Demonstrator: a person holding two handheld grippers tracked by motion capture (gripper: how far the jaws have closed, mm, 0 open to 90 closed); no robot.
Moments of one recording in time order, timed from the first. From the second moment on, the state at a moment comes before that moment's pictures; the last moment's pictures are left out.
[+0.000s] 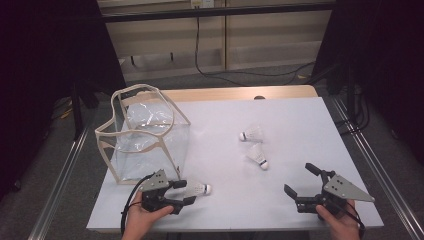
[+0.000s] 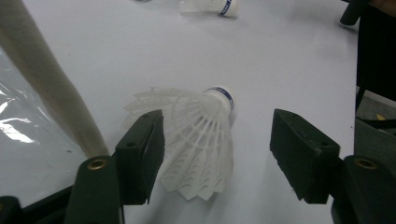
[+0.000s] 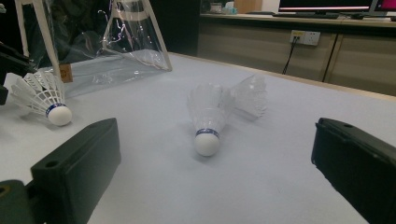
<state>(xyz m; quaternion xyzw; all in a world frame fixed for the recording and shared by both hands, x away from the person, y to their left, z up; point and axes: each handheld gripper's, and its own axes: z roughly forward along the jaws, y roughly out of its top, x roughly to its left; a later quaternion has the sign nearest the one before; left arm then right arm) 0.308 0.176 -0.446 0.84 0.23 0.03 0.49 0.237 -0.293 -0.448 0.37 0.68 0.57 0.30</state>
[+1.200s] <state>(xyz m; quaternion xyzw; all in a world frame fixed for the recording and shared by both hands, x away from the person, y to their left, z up) 0.314 0.161 -0.447 0.84 0.25 0.00 0.48 0.235 -0.294 -0.447 0.37 0.67 0.57 0.30</state>
